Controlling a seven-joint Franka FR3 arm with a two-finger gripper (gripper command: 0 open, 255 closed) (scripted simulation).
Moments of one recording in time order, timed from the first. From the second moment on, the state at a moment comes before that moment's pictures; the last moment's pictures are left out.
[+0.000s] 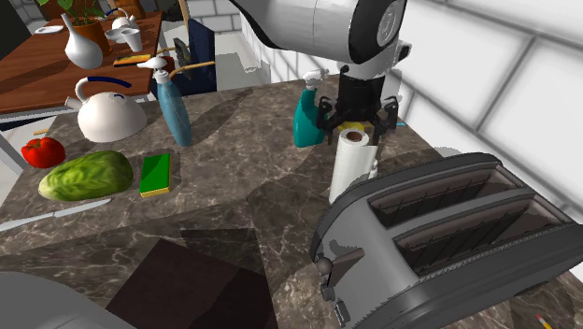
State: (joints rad) arm -0.07 -0.14 -0.24 -2.31 -0.06 2.25 -0.52
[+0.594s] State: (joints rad) arm -0.07 -0.13 -0.24 -2.31 -0.06 2.26 -0.52
